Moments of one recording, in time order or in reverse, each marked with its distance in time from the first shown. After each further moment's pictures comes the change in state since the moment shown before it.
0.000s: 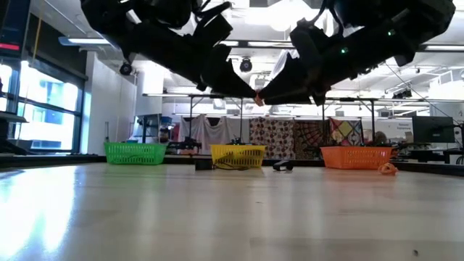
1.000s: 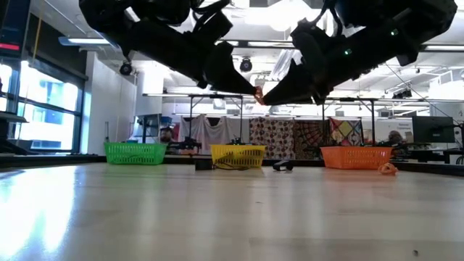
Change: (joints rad) left arm -0.012 0.000 0.000 0.025 -0.065 0.002; right arm 0.015 0.000 0.000 -0.034 -0.008 -0.051
